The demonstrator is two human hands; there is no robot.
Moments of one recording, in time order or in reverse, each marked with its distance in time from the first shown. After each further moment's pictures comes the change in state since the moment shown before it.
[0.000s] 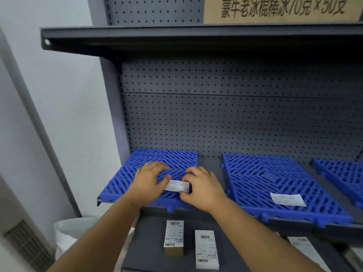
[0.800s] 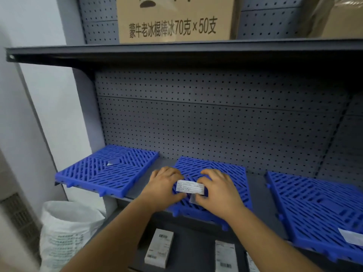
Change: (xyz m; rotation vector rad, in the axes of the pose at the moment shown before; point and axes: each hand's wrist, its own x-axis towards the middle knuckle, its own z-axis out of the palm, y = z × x) left_hand 0.022 0.256 0.137 0.282 -0.036 0.094; right_hand -0.131 0.253 -0.092 -0.044 0.192 -0.138
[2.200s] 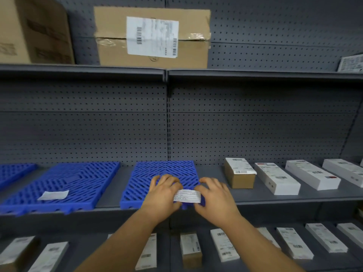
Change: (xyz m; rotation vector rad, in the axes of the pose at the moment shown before) left_hand 0.060 0.477 0.099 -0.031 0.056 0.306; right_hand -0.339 0.279 -0.232 -0.211 0.084 0.267
